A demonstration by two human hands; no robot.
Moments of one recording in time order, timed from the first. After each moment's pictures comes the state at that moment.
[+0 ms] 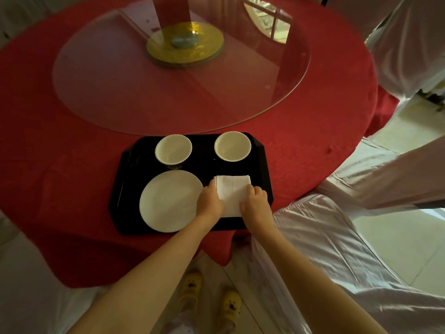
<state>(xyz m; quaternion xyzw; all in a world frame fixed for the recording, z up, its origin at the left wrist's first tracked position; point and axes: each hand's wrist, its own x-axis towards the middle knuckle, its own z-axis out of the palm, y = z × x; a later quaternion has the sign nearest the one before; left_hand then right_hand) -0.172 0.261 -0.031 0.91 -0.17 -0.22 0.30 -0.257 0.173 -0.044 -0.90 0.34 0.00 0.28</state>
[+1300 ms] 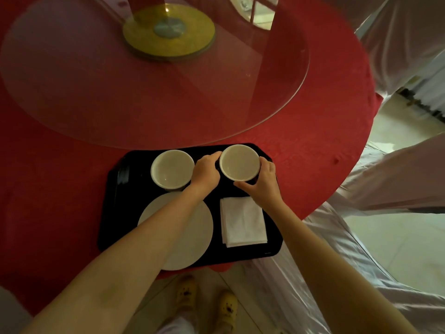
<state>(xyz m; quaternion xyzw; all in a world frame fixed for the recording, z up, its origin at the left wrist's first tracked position) -0.038 0.218 -0.020 0.86 -0.31 -0.20 0.35 -0.166 0.115 -0.030 -0.84 0.35 -0.12 0.41</state>
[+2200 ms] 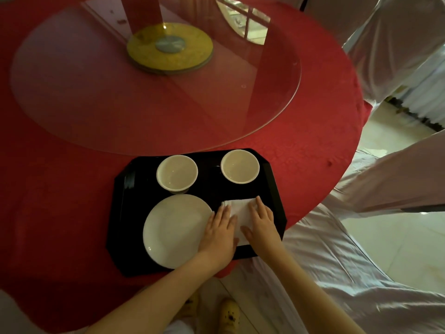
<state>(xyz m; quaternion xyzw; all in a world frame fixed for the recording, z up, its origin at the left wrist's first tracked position) -0.158 0.294 -0.057 0.85 -0.47 -0.21 0.06 -0.238 0.183 -0.049 -0.91 0.32 0.04 0.25</state>
